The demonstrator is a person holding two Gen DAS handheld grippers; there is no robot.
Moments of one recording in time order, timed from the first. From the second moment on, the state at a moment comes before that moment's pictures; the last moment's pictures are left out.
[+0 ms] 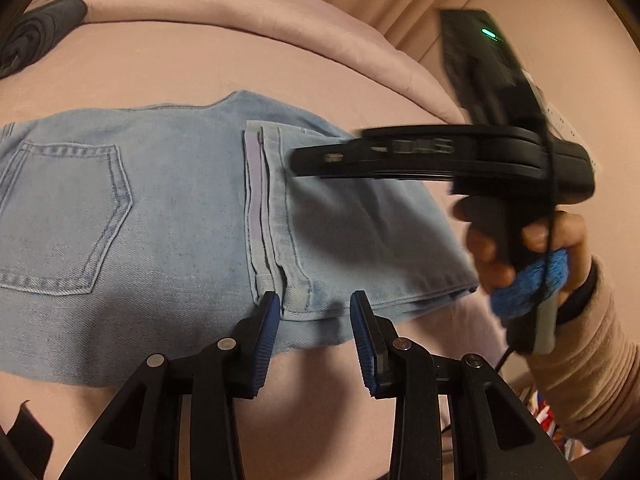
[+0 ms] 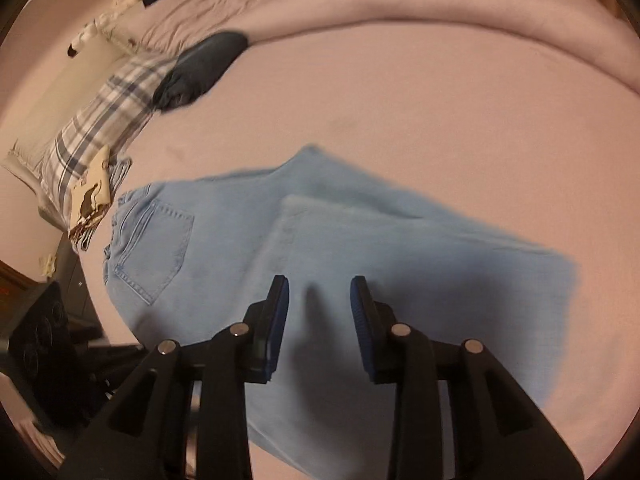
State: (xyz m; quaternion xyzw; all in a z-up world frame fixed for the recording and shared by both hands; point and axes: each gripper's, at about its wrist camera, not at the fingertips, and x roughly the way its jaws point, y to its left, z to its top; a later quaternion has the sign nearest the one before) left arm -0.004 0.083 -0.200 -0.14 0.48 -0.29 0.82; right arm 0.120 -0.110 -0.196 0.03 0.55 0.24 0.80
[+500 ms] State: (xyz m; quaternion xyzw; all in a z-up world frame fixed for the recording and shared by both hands) left arm -0.006 0.097 -0.195 -0.12 0.47 -0.27 0.83; right arm 0.124 -0.079 -0.191 -0.02 0.57 0.19 0.80
